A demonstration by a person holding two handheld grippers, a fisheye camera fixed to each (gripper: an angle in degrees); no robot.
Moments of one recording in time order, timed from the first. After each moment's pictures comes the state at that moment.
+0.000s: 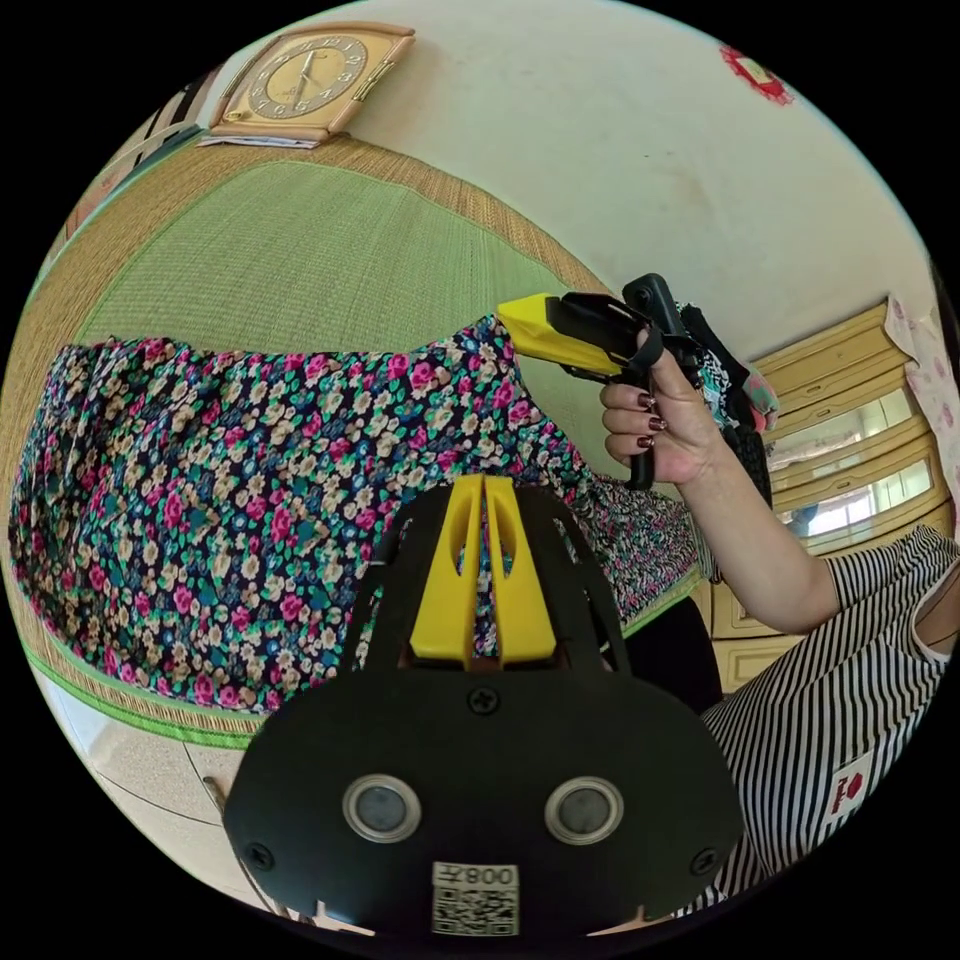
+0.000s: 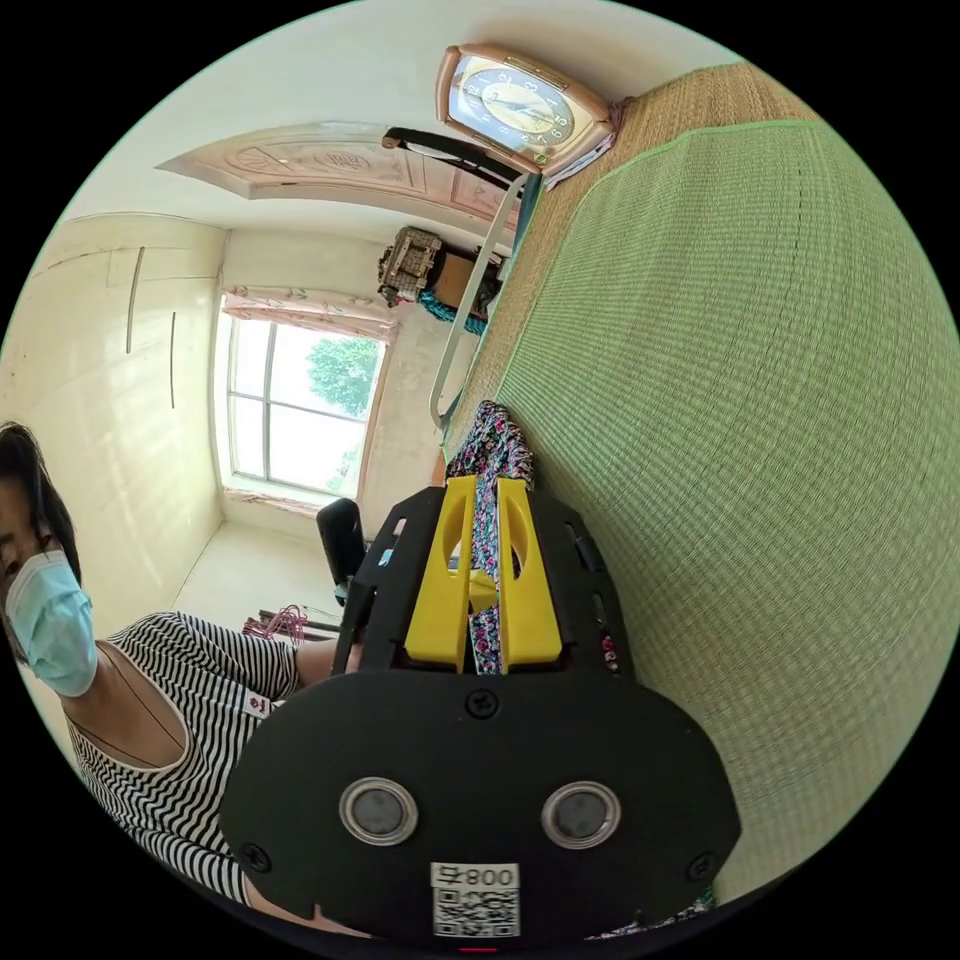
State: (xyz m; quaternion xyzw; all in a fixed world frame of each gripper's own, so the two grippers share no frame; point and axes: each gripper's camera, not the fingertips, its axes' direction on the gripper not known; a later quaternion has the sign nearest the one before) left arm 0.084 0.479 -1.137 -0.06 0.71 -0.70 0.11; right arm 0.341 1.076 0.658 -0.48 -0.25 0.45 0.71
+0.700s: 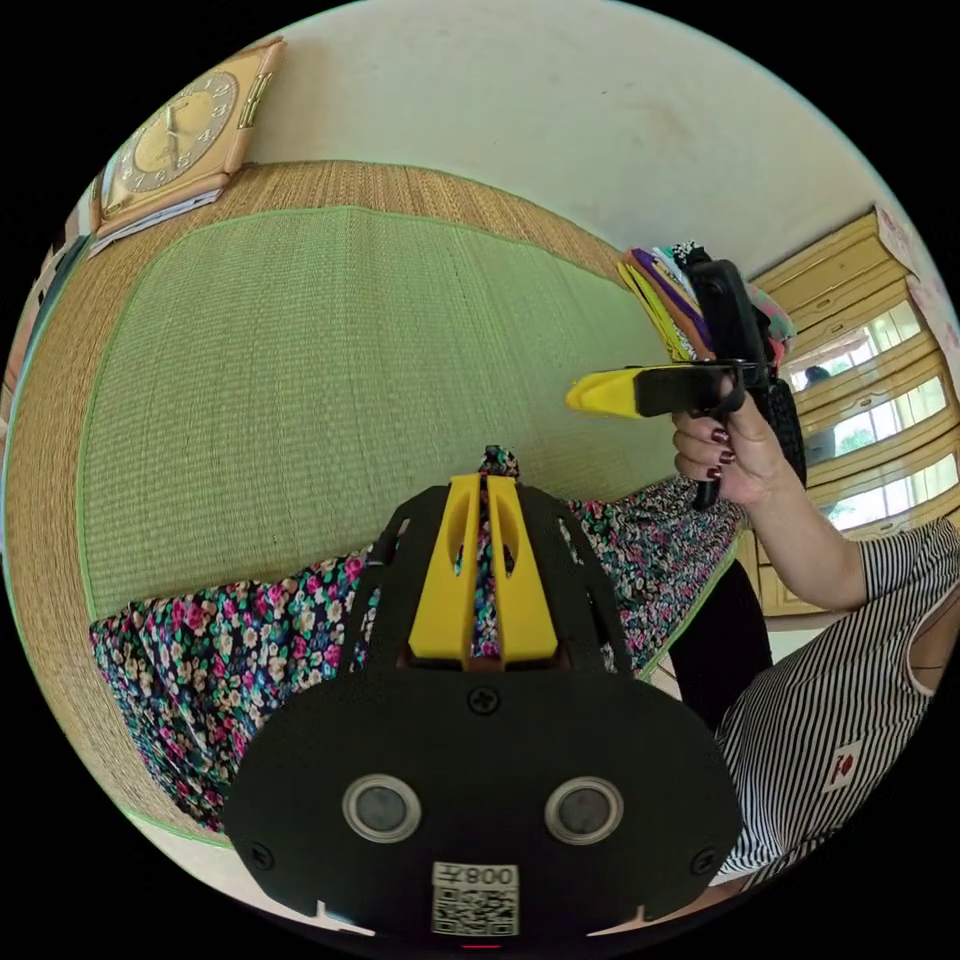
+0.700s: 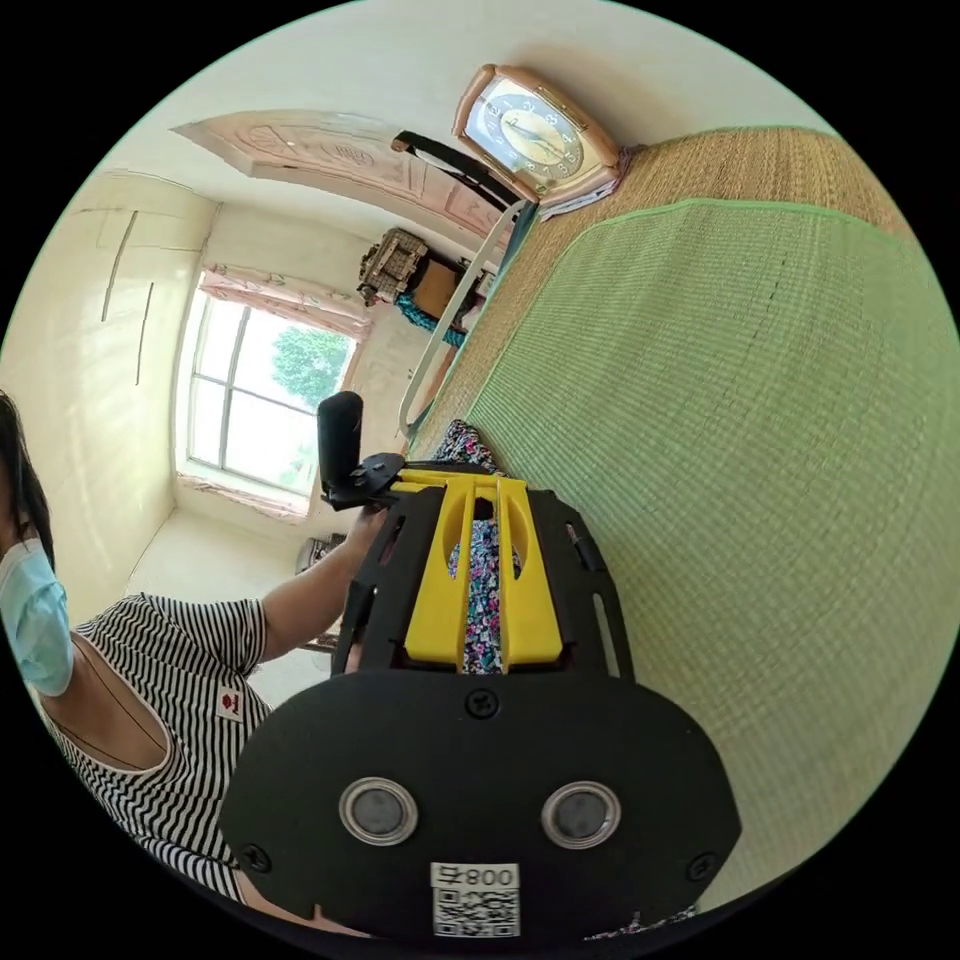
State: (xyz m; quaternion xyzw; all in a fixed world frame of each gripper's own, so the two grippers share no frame) left arm 0.063 0.479 -1.009 -0.02 0.76 -0.61 0.21; right arm 0.322 1.020 0.666 -0.49 -0.20 0.39 0.75
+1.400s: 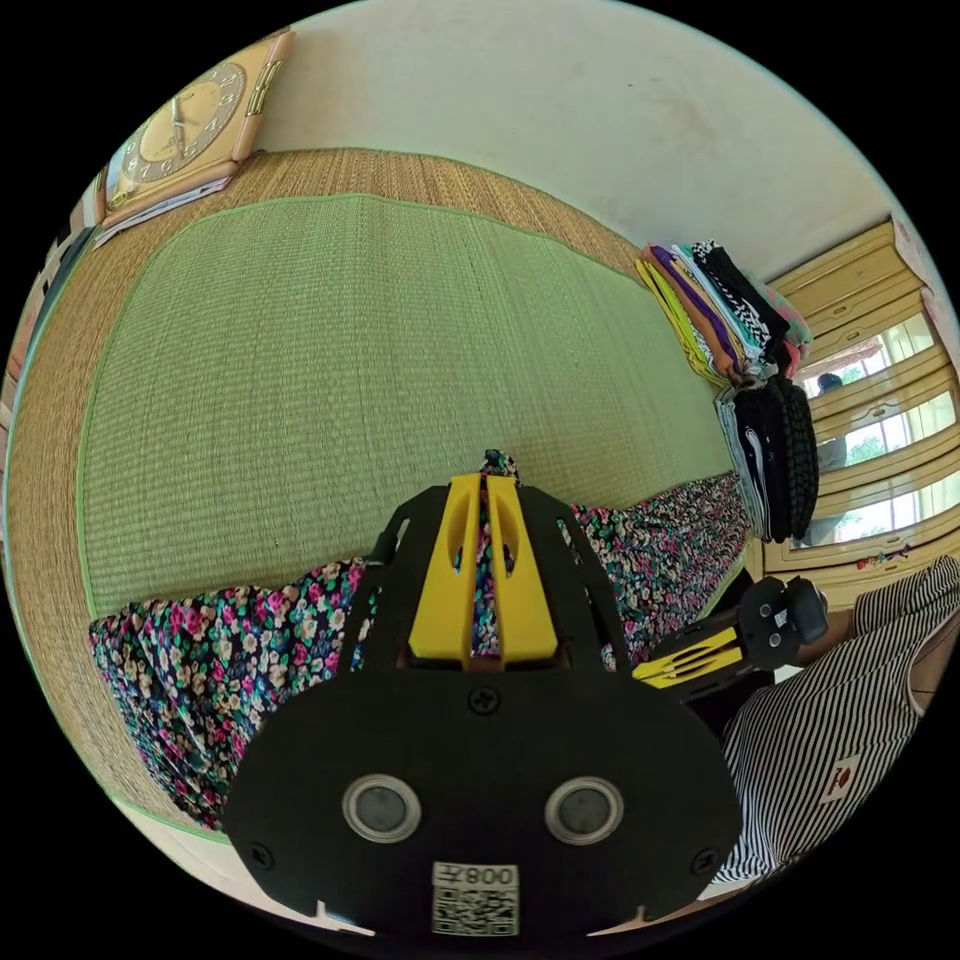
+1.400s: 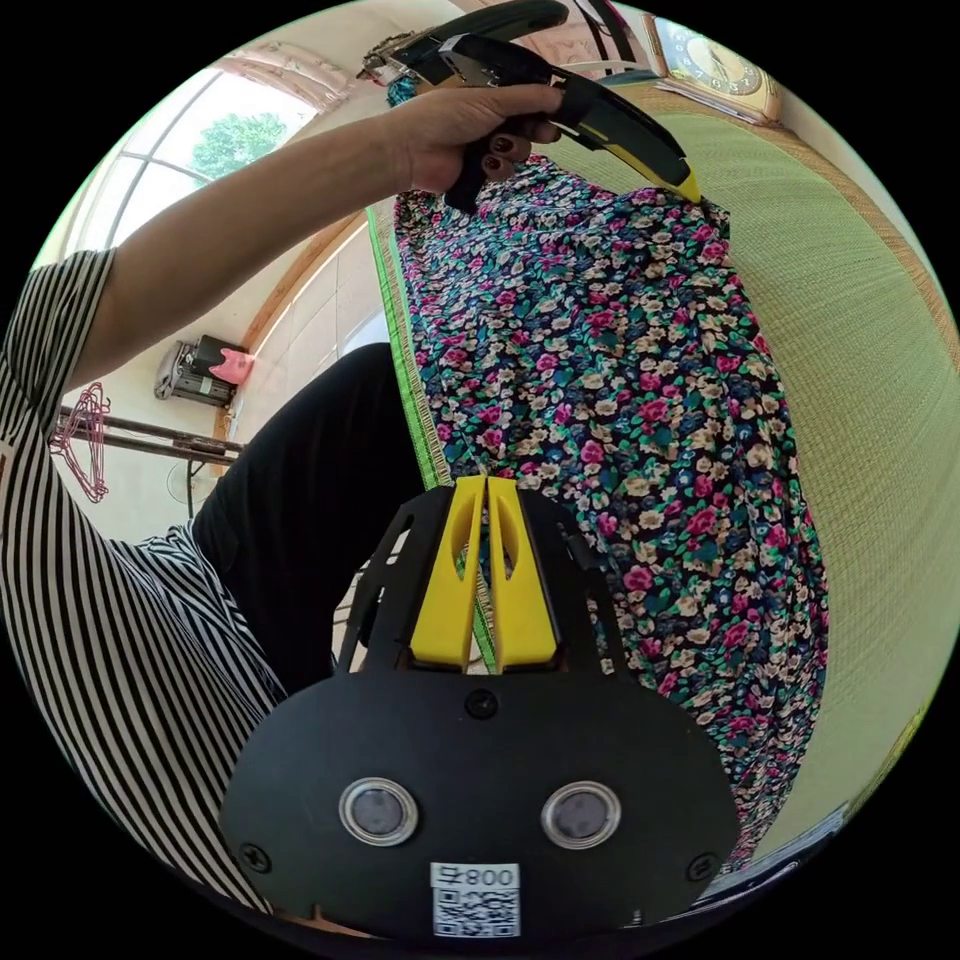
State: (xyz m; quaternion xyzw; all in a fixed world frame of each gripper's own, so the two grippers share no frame) left arm 0.049 0.480 -0.978 -0.03 0.76 -0.61 0.21; right arm 0.088 1.031 0.592 -0.70 -0.18 0.11 0.68
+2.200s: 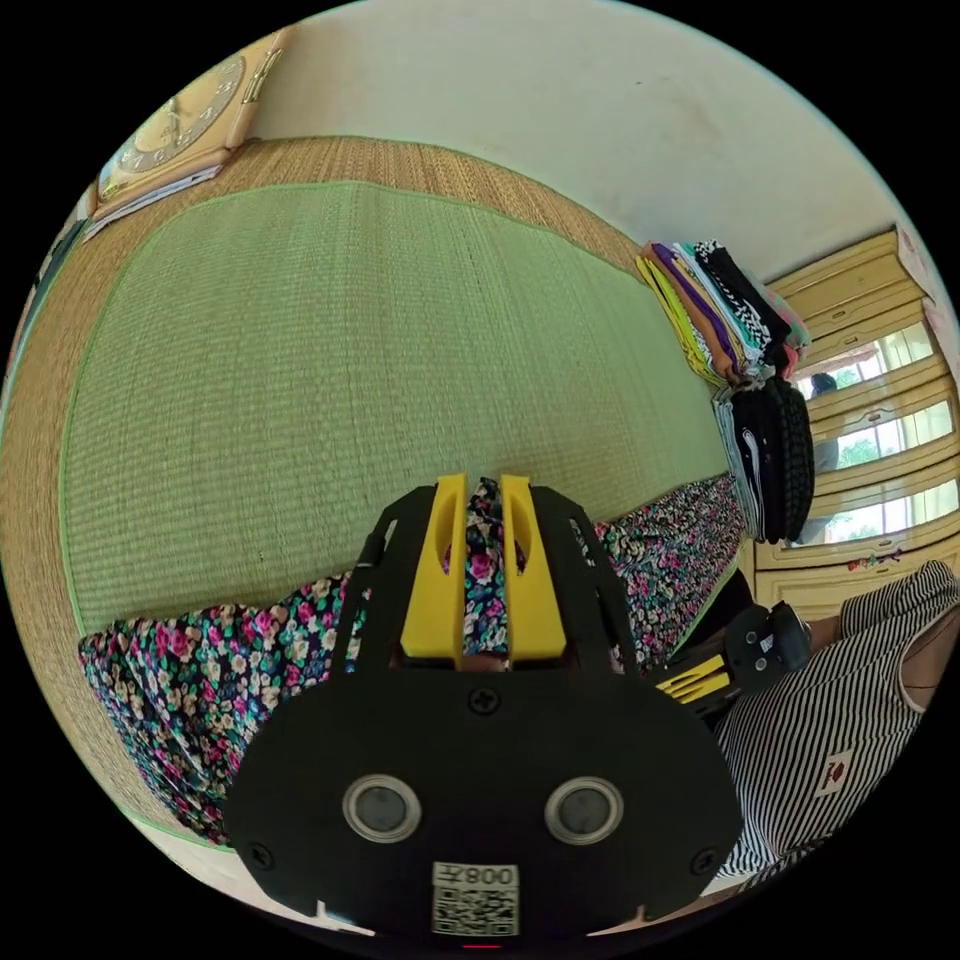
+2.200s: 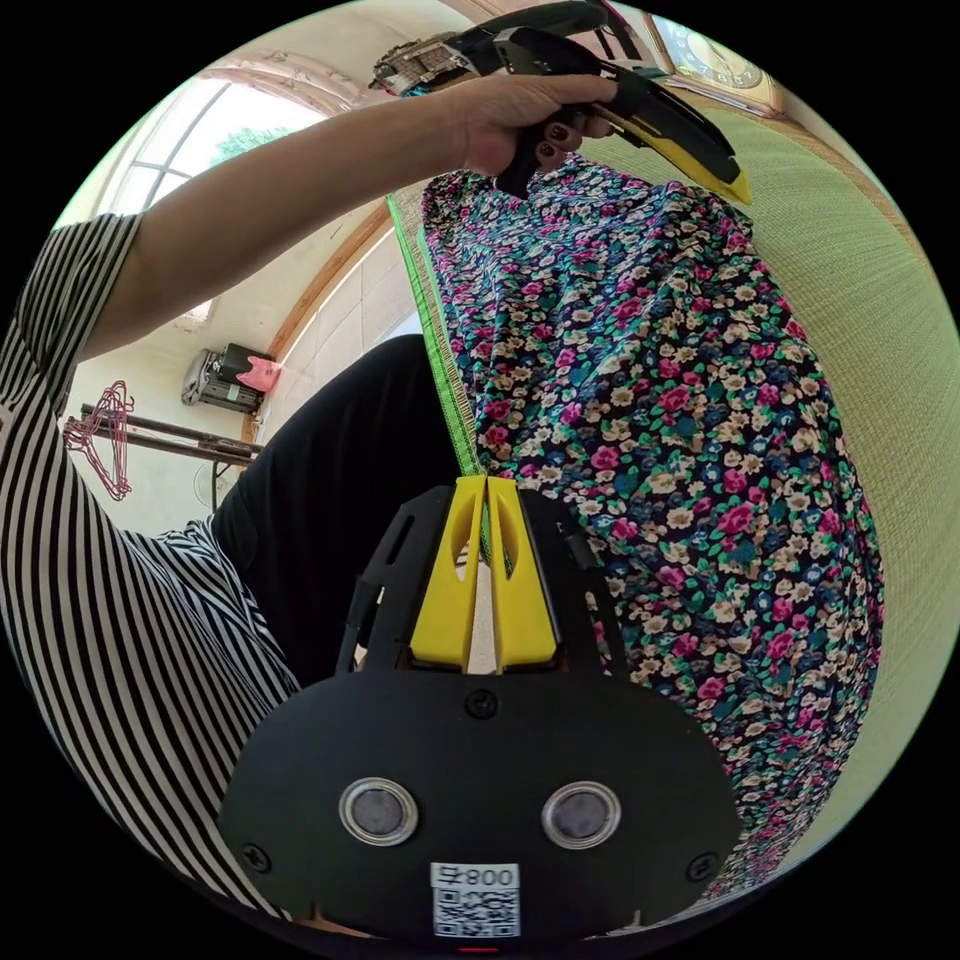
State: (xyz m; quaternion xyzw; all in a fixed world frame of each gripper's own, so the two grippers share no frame) left arm 0.062 0.484 -0.975 -0.03 0.78 -0.60 0.20; right arm 0.082 1.038 0.583 -0.68 -0.20 0.14 0.68
